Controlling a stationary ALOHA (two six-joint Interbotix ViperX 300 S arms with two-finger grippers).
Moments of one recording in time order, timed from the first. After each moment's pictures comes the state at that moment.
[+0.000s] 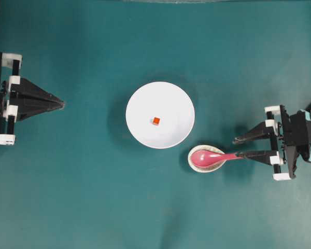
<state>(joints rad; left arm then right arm) 0.01 -0.88 1.15 0.01 0.07 0.01 0.40 -0.11 1.40 0.42 -0.95 -0.04</state>
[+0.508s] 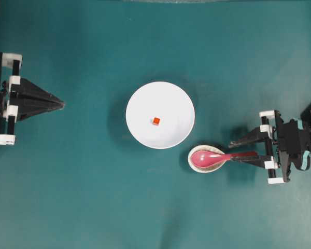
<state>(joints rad) 0.01 -0.88 1.15 0.01 0.07 0.01 0.43 0.02 1.37 0.42 -1.03 -0.04</state>
